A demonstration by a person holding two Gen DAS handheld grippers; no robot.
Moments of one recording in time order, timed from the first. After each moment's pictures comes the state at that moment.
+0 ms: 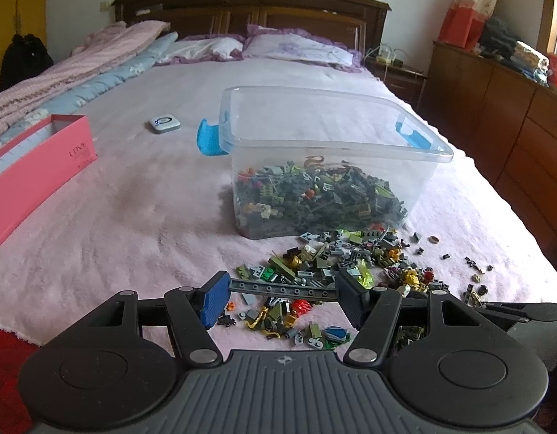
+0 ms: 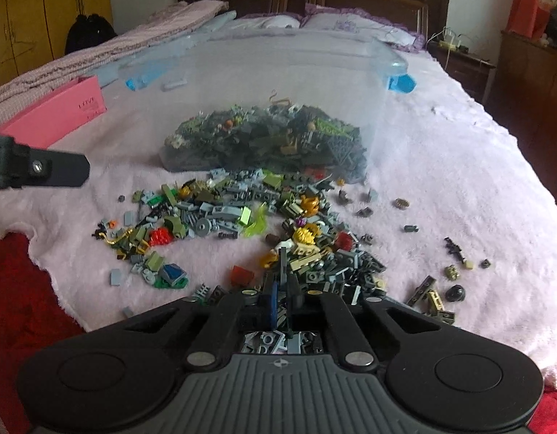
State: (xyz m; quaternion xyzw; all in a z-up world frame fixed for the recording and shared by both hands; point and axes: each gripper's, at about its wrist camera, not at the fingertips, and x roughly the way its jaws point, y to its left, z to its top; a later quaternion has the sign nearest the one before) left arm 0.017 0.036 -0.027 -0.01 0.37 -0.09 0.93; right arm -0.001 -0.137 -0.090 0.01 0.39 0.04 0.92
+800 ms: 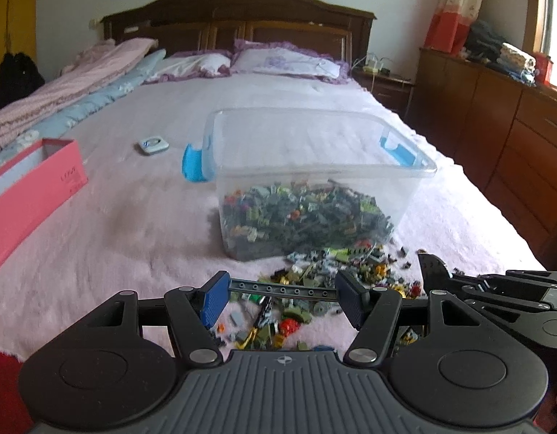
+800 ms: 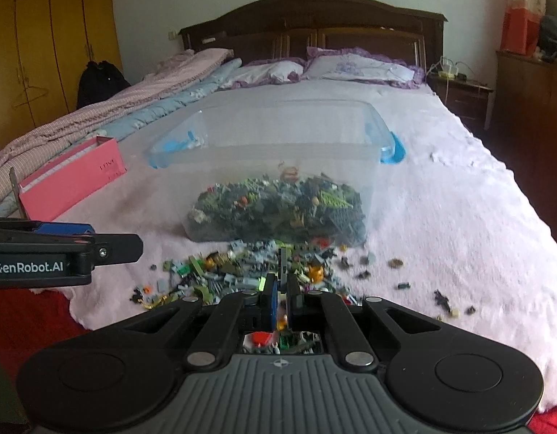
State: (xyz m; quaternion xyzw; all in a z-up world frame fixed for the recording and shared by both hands) left arm 0.018 0.025 -0.011 0.01 0.34 -0.11 0.93; right arm -0.011 -0.148 -0.033 0.04 0.33 0.06 0.94
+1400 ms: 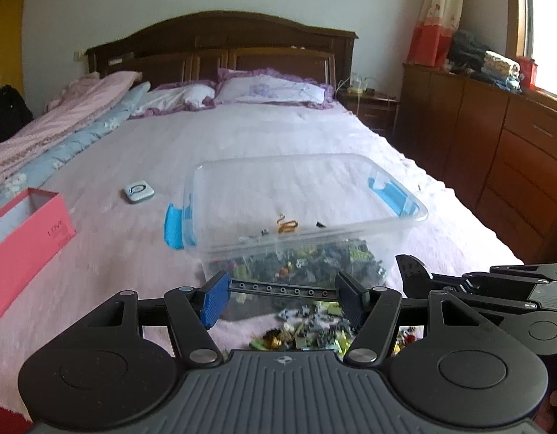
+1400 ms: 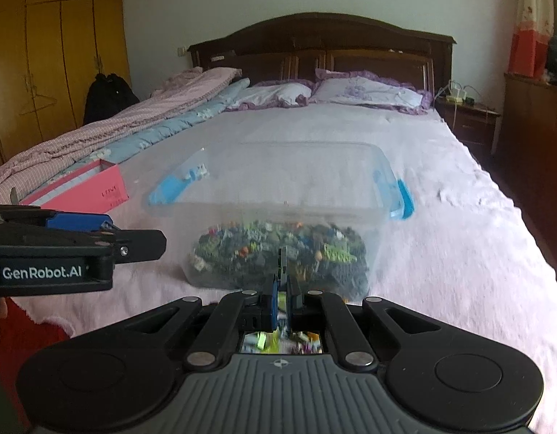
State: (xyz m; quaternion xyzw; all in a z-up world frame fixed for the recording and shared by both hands) left arm 0.052 0.007 0.019 0.03 0.30 -0.13 0.95; right arm 0.021 -0.152 -0.001 0.03 0.29 0.07 0.95
